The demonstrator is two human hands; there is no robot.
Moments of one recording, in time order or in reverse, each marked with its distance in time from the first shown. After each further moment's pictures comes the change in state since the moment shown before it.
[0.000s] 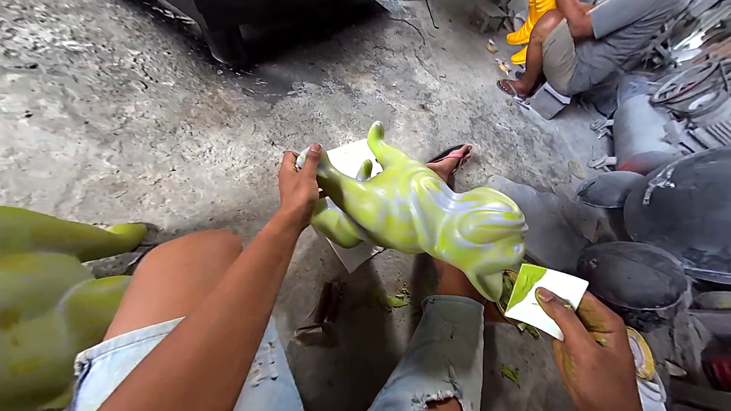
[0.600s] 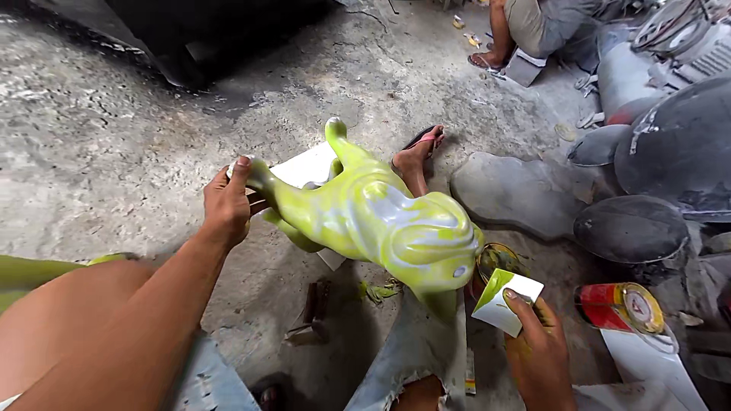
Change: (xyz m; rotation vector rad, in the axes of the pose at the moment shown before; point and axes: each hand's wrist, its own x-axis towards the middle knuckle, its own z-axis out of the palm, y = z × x) left_hand -0.011 -0.005 -0.033 0.107 -0.059 0.057; right_hand -0.058 0.074 -0.024 0.296 0.311 0.307
